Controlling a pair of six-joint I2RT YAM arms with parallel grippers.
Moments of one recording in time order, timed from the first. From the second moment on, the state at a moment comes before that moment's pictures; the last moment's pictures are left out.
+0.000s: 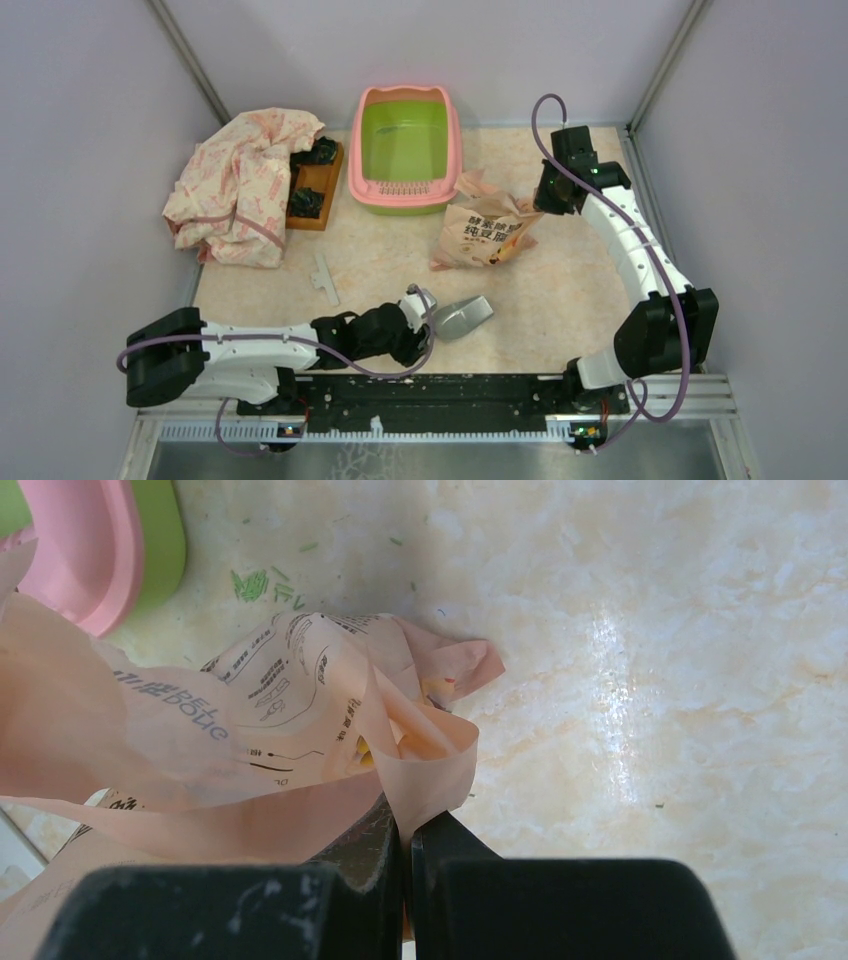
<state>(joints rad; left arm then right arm) -1.26 1.21 0.44 0.10 -0.17 -0.35 0.19 1.44 1.38 -0.86 0.09 0.42</state>
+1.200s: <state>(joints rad) -1.26 1.23 0.35 0.25 -0.23 -0.43 0.19 1.45 1.38 -0.85 0.08 0.42</state>
